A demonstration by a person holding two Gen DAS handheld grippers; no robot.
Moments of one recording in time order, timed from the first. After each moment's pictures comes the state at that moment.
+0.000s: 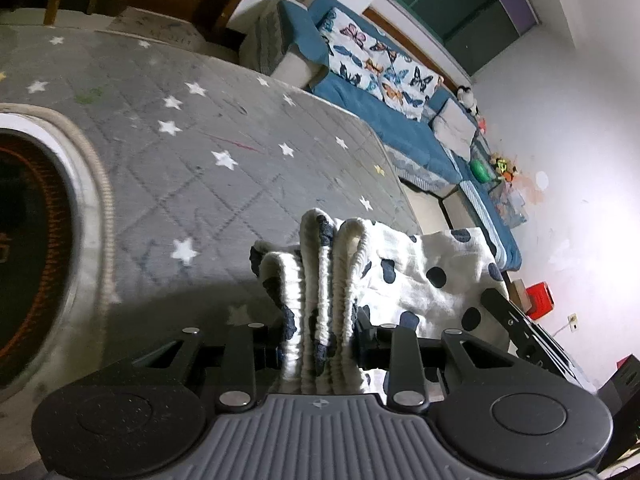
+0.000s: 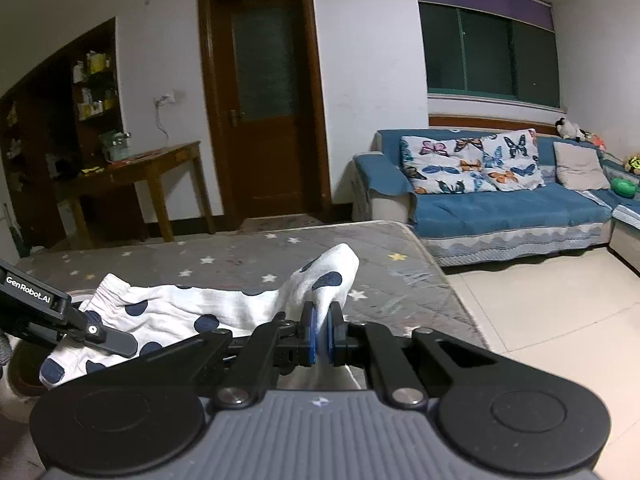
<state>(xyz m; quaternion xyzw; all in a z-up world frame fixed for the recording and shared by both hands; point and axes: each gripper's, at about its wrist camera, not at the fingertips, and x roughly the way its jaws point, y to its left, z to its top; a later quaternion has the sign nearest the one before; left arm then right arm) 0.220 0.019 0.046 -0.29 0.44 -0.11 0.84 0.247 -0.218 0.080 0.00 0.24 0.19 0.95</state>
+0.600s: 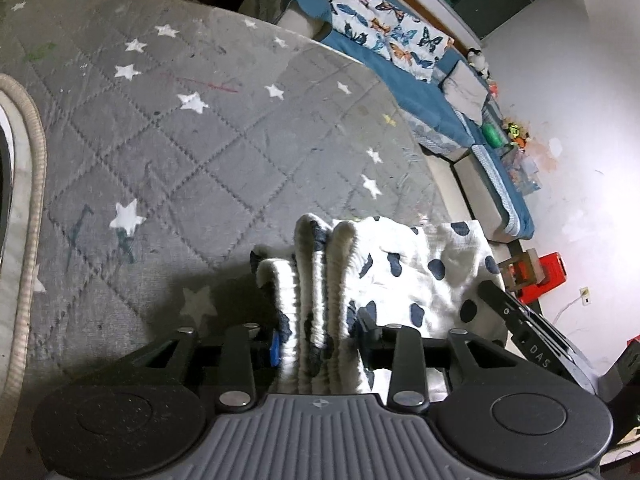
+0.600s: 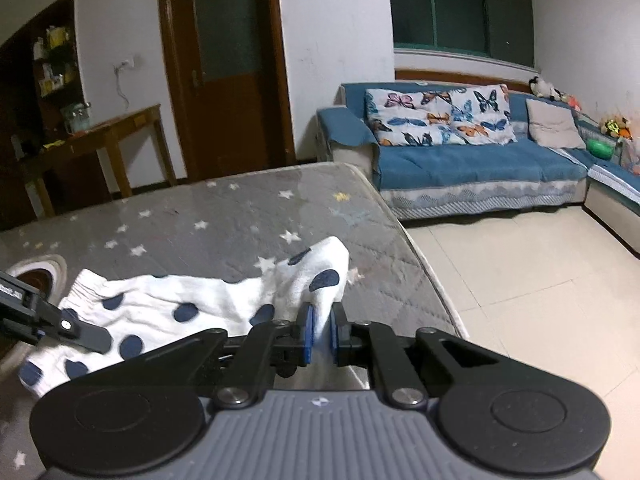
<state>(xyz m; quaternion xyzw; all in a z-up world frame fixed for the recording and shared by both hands) 0.254 -0.020 0.001 -0.27 0.48 -0.11 0.82 0.281 -0.250 0.028 0.00 0.31 0.14 0.94</state>
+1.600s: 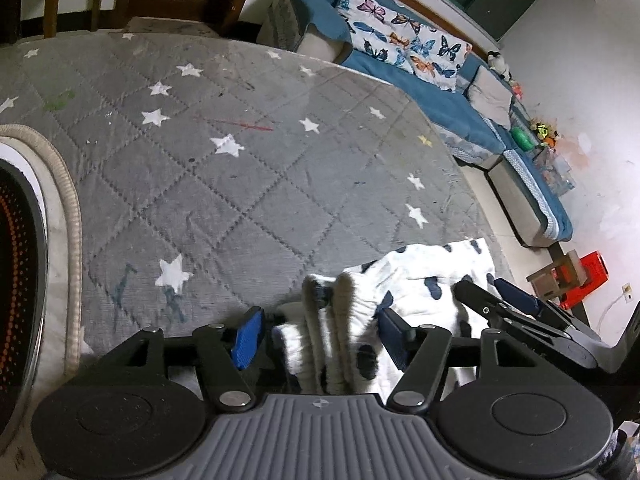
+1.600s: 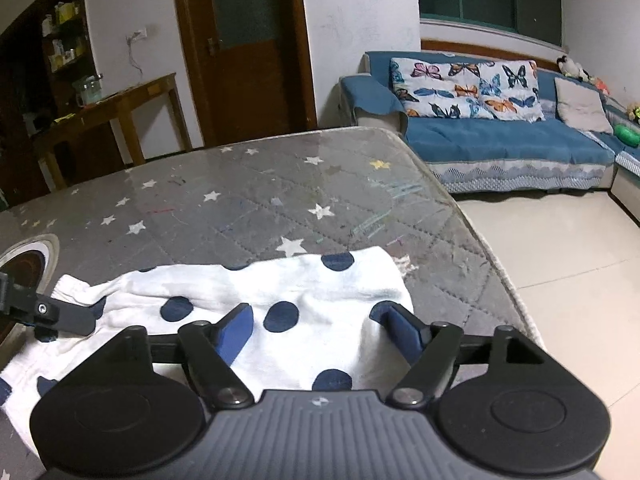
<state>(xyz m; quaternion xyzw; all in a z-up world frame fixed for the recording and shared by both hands) 0.253 -0.013 0.002 -0.22 0.47 -0.06 0.86 0.331 -0.214 -0.003 -0.01 0.35 0.17 0.92</state>
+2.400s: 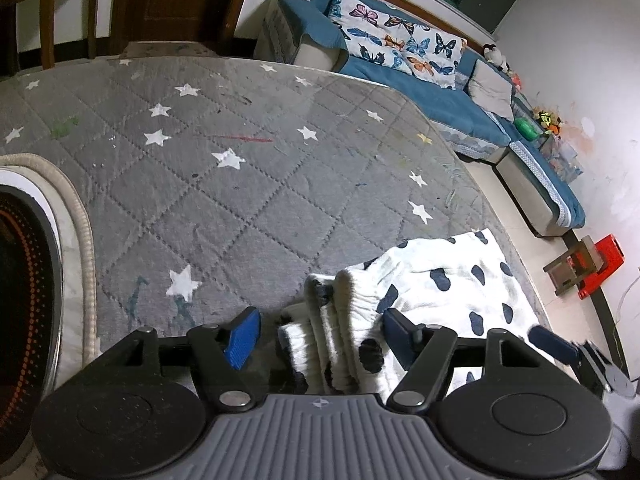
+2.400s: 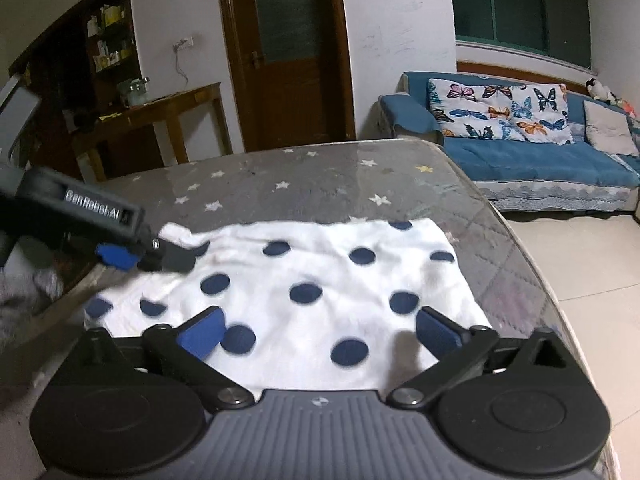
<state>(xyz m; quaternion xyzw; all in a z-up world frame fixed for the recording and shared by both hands) 0.247 -0.024 0.007 -0.17 0.46 -0.05 0.87 0.248 -0.204 0.008 -0.02 0.31 0.23 0.92</state>
